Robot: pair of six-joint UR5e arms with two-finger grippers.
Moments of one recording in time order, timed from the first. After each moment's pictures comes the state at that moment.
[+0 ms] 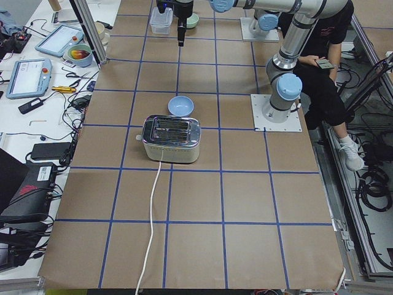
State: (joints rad) left arm -1.49 -1.55 -1.49 -1.60 1.54 0.11; right arm 1.53 -1.65 1.63 -1.51 -1.58 -0.02
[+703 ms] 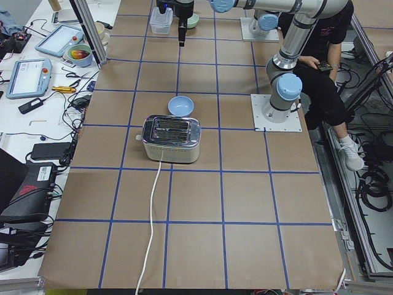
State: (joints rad) left arm -1.49 -1.55 -1.49 -1.60 1.54 0.11; right arm 1.53 -1.65 1.63 -1.51 -1.58 -0.02
